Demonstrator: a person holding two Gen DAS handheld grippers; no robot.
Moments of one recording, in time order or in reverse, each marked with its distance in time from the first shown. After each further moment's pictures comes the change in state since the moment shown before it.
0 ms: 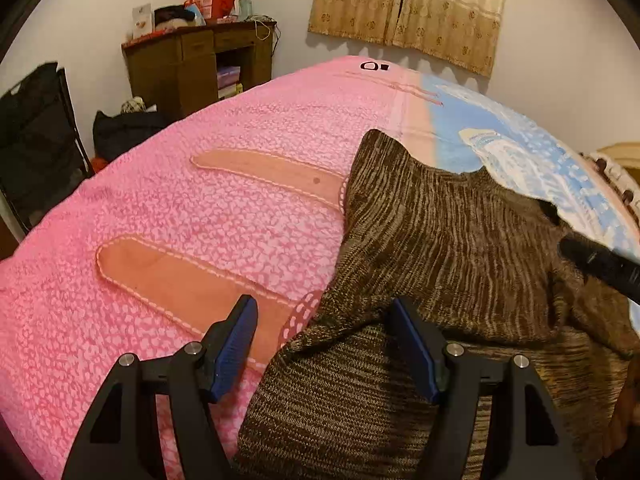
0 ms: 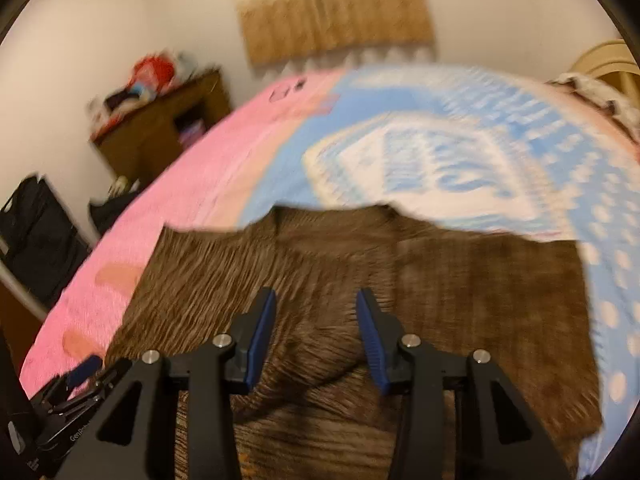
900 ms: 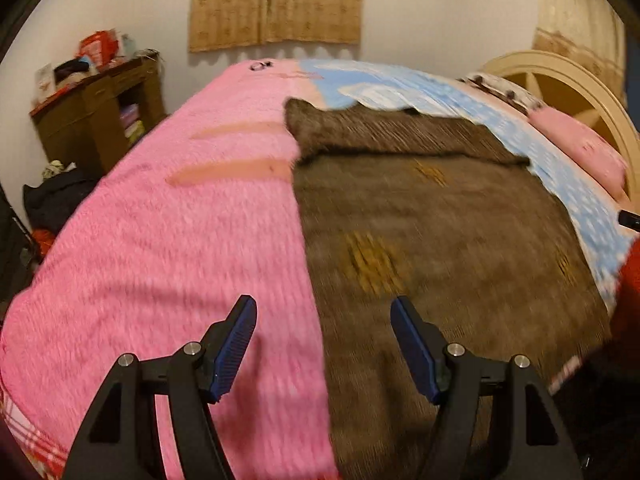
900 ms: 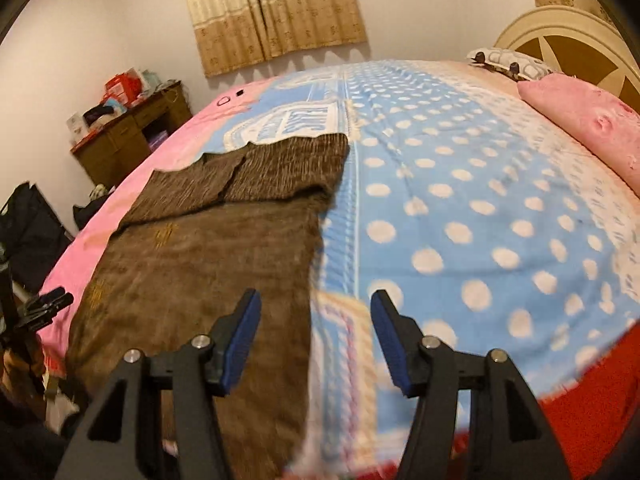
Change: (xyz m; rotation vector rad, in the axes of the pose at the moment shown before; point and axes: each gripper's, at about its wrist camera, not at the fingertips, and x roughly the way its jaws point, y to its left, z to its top) left arm -0.150 0.099 -0.115 0.368 0.026 -0.332; right arm -0.269 -0.104 -0.194 0.099 -0.051 -0.147
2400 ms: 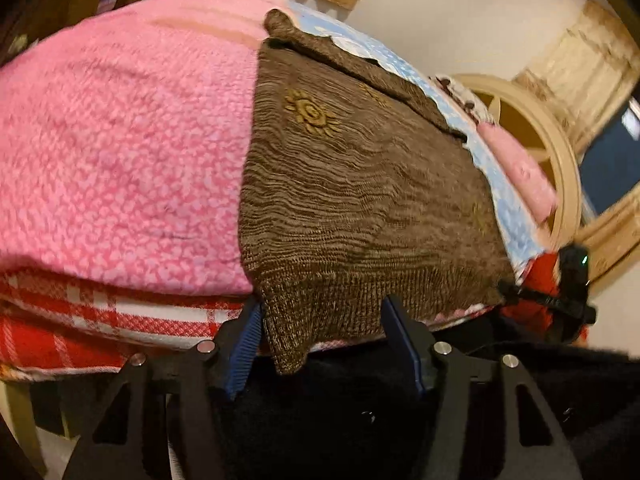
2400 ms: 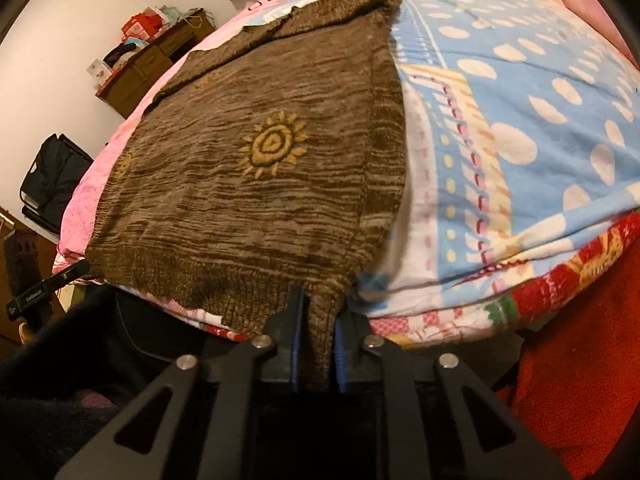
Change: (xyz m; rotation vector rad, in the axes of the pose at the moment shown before) left arm -0.005 0.008 -0.083 -0.290 0.151 -0.364; right arm 0.050 0.034 -0.112 0.048 0.318 0.187
